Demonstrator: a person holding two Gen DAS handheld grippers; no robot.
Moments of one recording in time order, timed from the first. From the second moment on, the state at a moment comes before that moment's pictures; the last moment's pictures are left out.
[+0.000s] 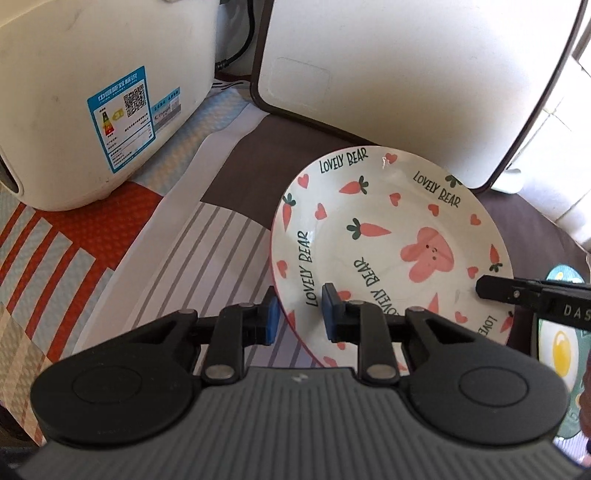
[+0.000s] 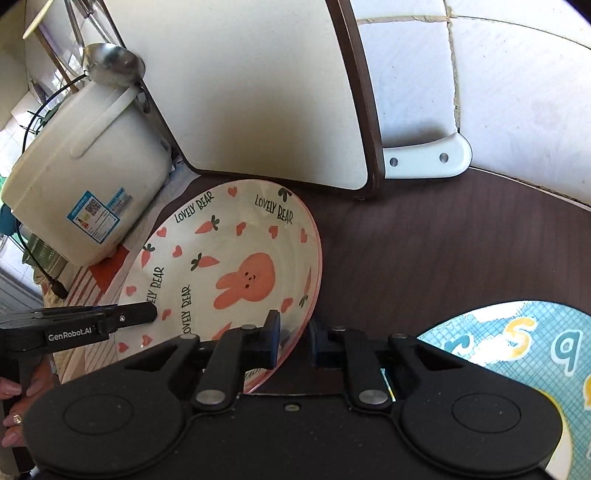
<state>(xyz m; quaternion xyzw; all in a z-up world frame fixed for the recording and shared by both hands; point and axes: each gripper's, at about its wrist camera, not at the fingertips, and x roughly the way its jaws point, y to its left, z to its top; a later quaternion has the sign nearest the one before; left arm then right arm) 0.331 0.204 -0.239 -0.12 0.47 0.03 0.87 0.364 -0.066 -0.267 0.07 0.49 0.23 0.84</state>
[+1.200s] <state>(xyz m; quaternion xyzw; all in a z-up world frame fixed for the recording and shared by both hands) 0.299 0.188 -0.173 -0.12 0.44 -0.07 0.88 0.290 -0.102 -0.195 0.15 0.41 0.20 0.88</state>
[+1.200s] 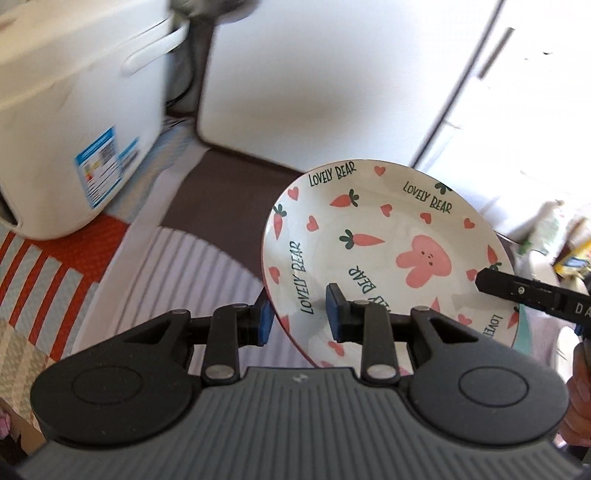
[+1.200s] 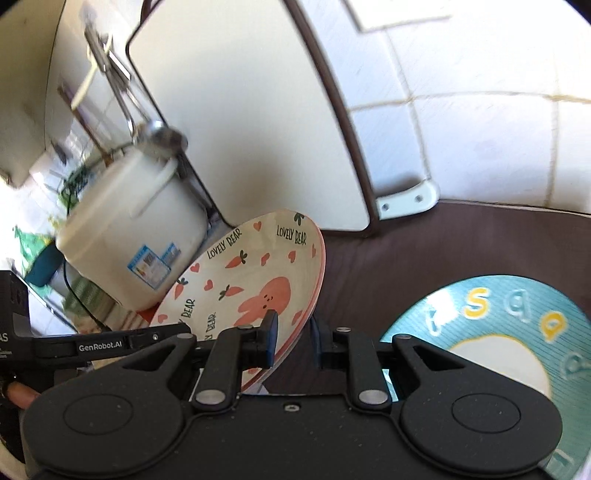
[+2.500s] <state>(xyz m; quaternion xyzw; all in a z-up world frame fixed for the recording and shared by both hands) 0.301 0.005 -0.208 0.00 0.50 -0.19 0.85 0.203 -0.251 -0.219 0.21 0.43 0.07 0.88</state>
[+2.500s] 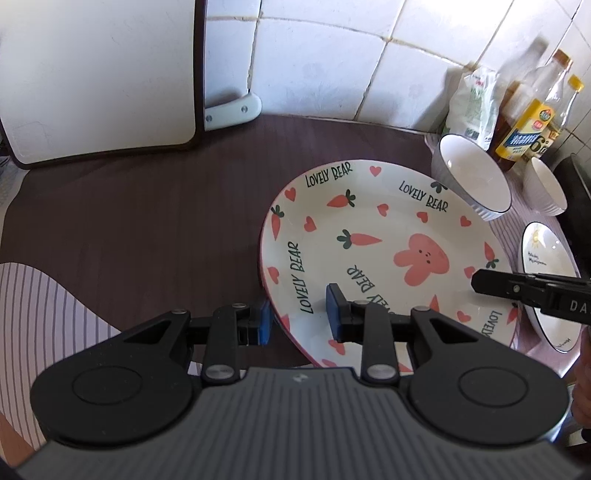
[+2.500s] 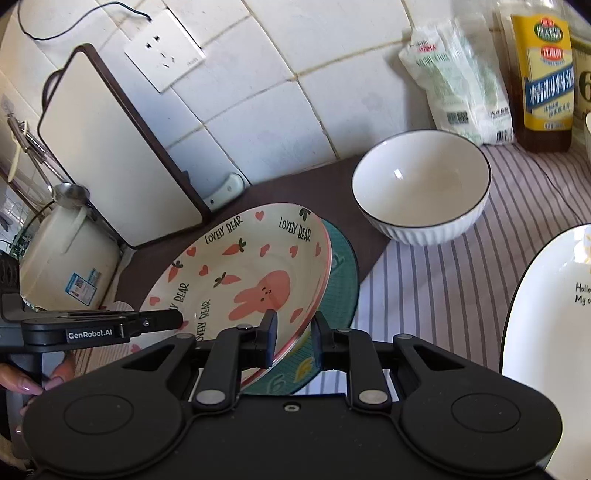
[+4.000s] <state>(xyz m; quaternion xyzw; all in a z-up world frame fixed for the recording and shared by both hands) 0.285 -0.032 -0.189 0.07 0.55 -0.12 0.83 0.199 -0.220 -0.173 0.06 0.43 0.00 0.90</state>
